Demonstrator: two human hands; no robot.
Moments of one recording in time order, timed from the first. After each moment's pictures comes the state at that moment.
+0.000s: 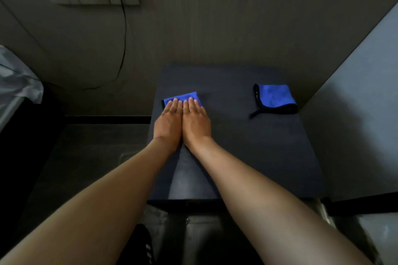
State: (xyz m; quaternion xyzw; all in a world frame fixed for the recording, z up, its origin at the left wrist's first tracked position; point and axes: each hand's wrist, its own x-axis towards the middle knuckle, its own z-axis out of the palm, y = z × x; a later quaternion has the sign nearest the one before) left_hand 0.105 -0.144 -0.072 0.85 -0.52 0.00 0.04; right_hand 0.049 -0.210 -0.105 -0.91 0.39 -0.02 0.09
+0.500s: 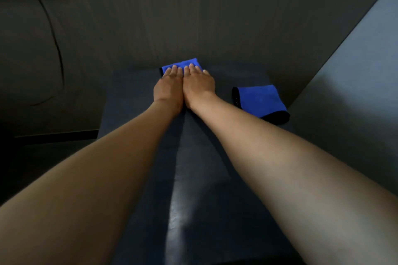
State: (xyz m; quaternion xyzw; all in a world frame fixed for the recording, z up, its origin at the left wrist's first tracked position) left_hand 0.123 -0.341 -0.086 0.85 -0.53 0.00 0.04; right_hand 0.060 -0.399 -0.083 -0.90 0.43 0.00 0.02
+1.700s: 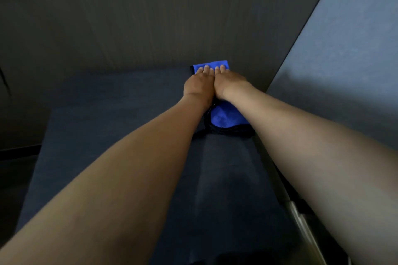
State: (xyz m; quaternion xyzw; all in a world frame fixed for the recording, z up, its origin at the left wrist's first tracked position) left_hand -0.027 -0.437 -0.074 0.77 -0.63 -0.04 0.04; right_hand -0.098 -0.492 -0.062 -0.84 0.52 0.16 0.06
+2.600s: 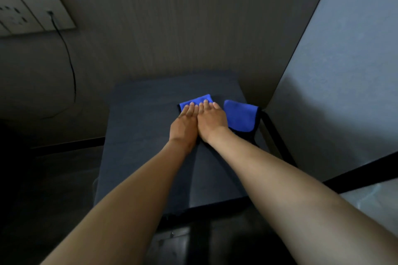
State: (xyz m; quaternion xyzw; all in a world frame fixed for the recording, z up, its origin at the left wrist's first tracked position) left_hand -0.019 -0.248 -0.057 0.78 -0.63 -0.02 -0.02; right_hand -0.090 -0.307 -0.046 -0.90 0.40 0.16 -0.06
